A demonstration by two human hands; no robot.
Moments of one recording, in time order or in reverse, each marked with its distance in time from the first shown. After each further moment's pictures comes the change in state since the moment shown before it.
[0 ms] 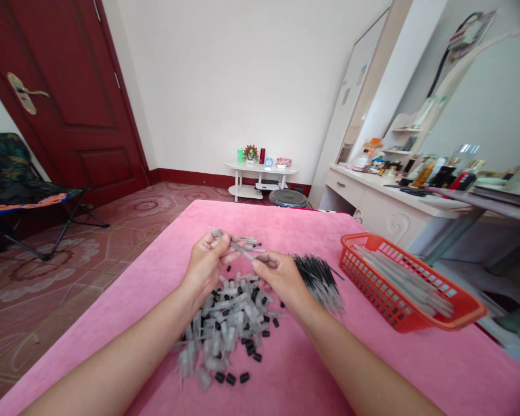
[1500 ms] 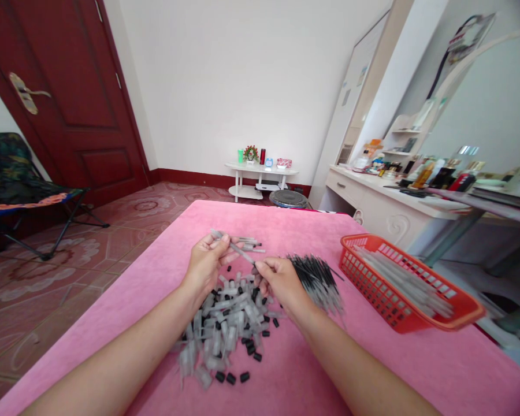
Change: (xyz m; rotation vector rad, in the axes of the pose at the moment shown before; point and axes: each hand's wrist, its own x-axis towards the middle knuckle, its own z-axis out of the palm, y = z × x) left_hand 0.005 -0.005 -0.006 0.044 0.036 0.003; right_hand -0.002 0.006 0.004 0.101 -0.046 0.155
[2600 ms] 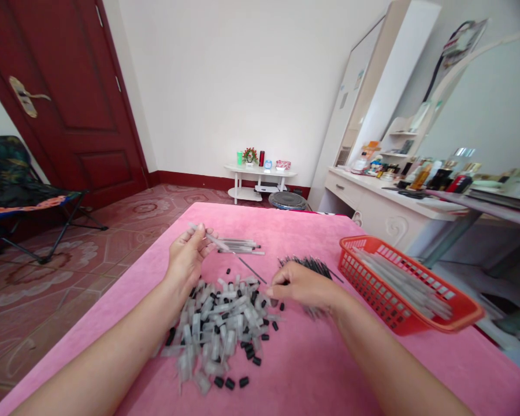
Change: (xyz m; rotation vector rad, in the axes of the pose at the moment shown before) left_hand 0.023 0.017 -0.023 -0.135 0.237 0.092; right_hand -0.009 -0.033 -0.057 -0.607 -0.536 -0.072
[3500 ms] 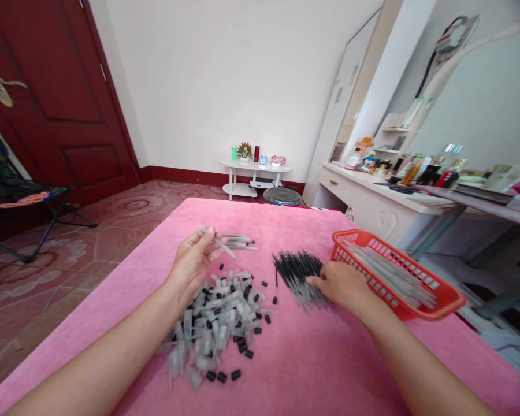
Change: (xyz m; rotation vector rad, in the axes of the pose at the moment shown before) left_hand -0.024 -0.012 0.015 0.049 -0.121 -0.159; right_hand -0.054 0.041 -0.025 -0.876 0.474 0.757
